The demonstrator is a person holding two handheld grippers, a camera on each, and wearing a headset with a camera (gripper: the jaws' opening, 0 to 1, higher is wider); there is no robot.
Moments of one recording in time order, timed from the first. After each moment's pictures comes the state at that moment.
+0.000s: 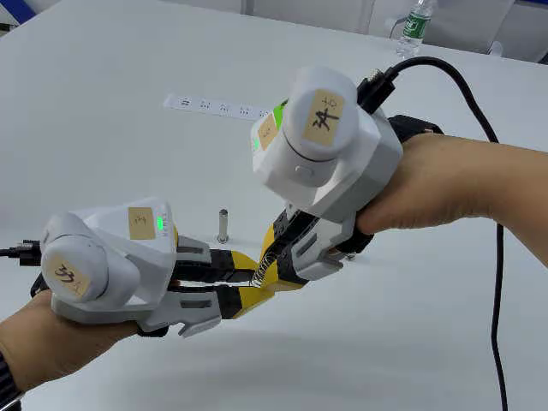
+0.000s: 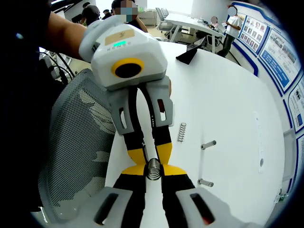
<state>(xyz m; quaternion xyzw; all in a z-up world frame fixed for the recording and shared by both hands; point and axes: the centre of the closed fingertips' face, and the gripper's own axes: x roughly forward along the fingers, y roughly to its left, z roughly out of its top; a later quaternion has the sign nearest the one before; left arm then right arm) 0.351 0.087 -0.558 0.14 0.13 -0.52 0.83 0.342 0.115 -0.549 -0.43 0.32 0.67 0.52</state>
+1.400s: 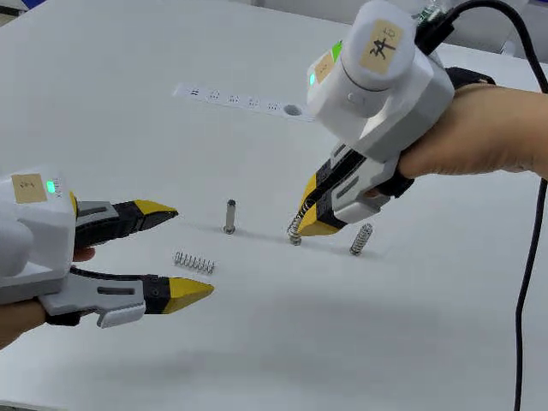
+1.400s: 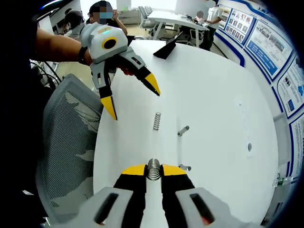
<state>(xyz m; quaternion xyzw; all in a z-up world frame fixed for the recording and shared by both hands) 0.355 0.179 -0.555 0.09 0.16 -0.40 0.90 0.396 0.090 -0.529 -0.43 0.34 0.61 0.57</state>
